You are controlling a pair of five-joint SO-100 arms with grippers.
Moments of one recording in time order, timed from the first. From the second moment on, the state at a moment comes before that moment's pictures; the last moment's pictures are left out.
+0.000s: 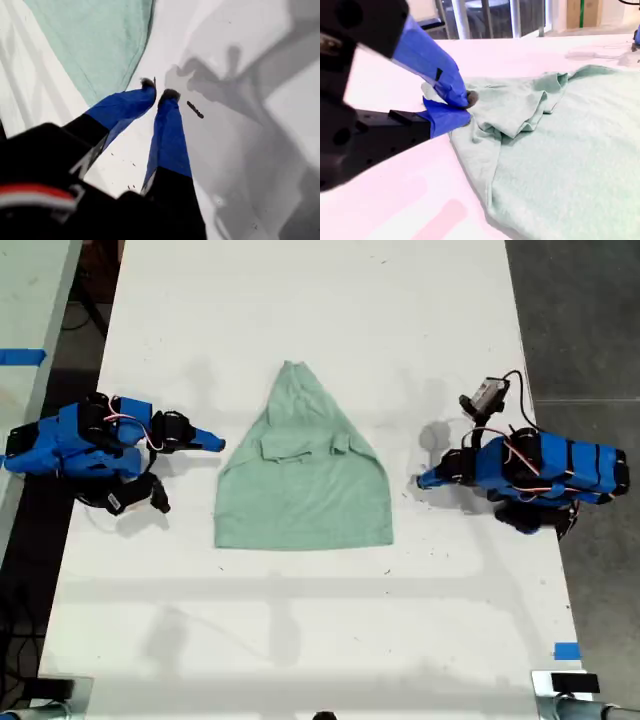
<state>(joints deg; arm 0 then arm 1) -17.8 205.8 181.8 57.6 10.7 10.6 200.6 175.1 75.3 -9.1</state>
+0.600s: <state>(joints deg) -17.8 205.8 181.8 57.6 10.7 10.5 200.6 175.1 75.3 -6.9</state>
